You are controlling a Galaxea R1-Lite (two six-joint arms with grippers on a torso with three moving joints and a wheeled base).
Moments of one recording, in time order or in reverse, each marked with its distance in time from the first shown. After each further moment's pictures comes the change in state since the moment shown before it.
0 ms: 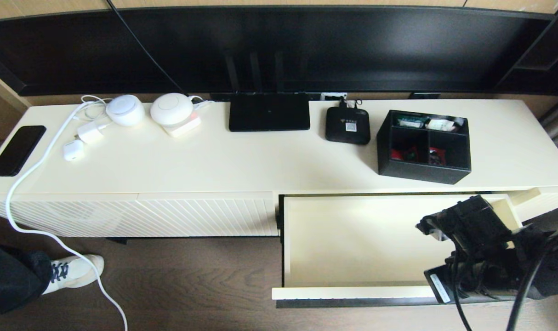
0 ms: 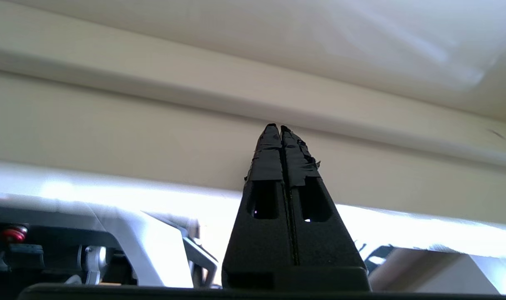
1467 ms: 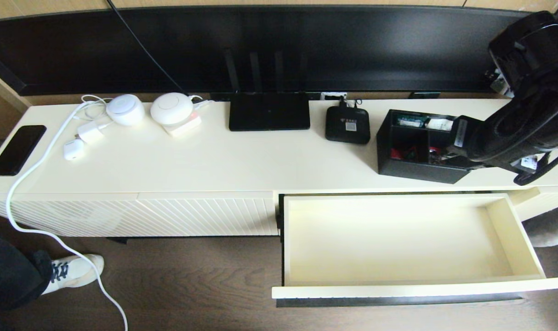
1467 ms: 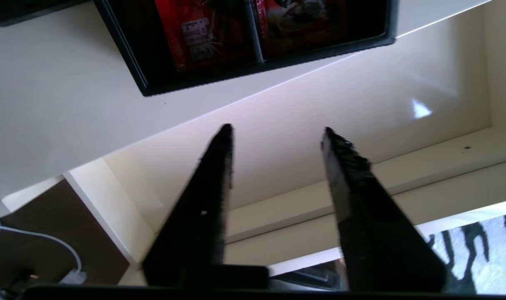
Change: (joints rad) left arm 0.000 0.000 0.000 0.000 0.000 0.000; right arm -0.053 0.045 -1.012 0.691 -0.036 0.559
